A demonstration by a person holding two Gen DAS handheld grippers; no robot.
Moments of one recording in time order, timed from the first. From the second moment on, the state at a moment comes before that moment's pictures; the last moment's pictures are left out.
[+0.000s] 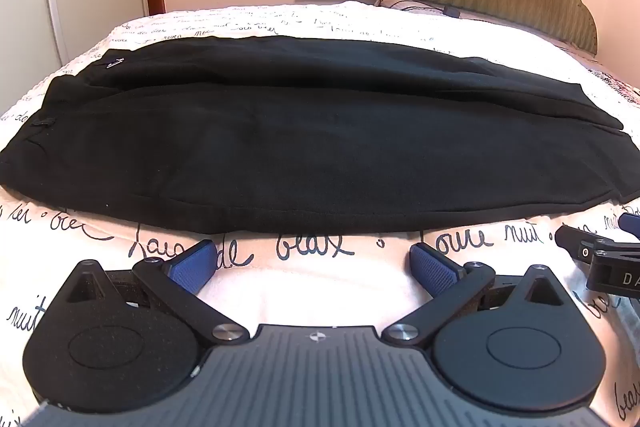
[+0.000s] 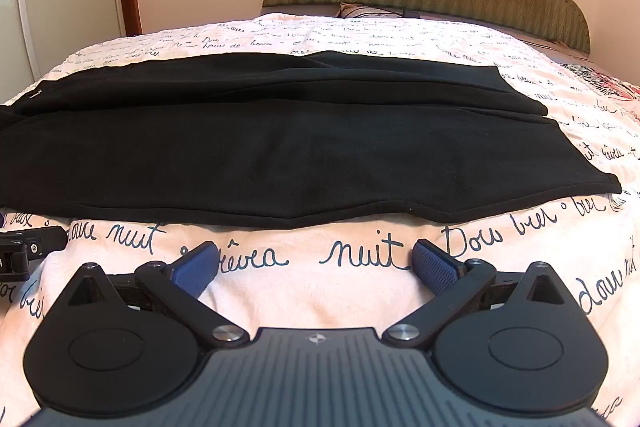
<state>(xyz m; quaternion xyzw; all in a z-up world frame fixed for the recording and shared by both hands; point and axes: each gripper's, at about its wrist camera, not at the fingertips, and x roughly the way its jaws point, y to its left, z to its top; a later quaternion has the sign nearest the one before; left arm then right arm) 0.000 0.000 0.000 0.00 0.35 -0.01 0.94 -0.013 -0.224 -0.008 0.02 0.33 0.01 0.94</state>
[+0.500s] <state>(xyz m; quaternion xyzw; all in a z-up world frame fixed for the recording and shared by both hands) -0.002 -0.003 0.002 0.01 0.35 0.00 0.94 -0.014 -0.225 -0.007 0.02 0.33 0.01 0.94</state>
